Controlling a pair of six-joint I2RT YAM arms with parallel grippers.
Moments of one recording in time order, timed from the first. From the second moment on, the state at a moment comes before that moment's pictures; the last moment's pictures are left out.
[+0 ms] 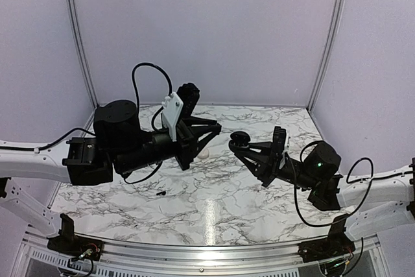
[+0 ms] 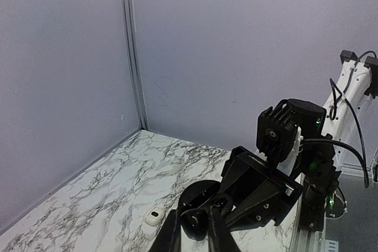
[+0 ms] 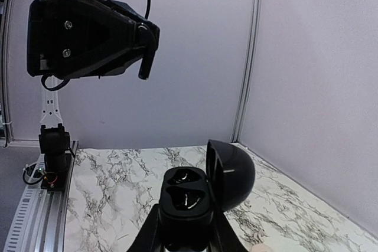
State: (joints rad) left arm -1.28 1.31 1.07 0.23 -0.21 0.04; right arm 0.91 1.10 0.37 0.95 -0.30 -0.06
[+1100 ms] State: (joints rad) left arm -1.29 1.43 1.08 0.32 -0.23 0.04; right arm 1.05 1.18 0.45 0.97 -0.07 -0.15
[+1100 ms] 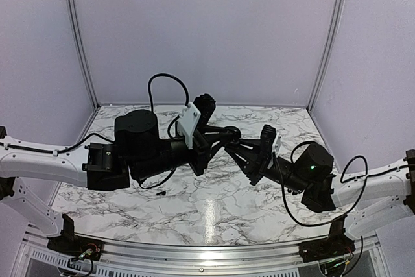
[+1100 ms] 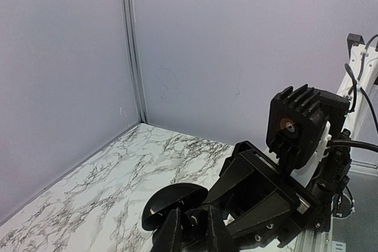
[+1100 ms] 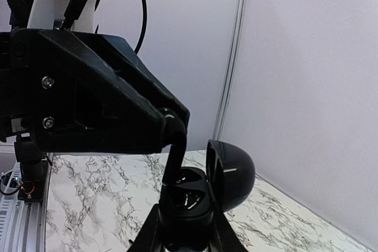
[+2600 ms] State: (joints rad) left arm -1.29 1.45 1.08 0.34 -0.26 0.04; right arm 1.05 1.18 0.46 0.95 -0.07 -0.10
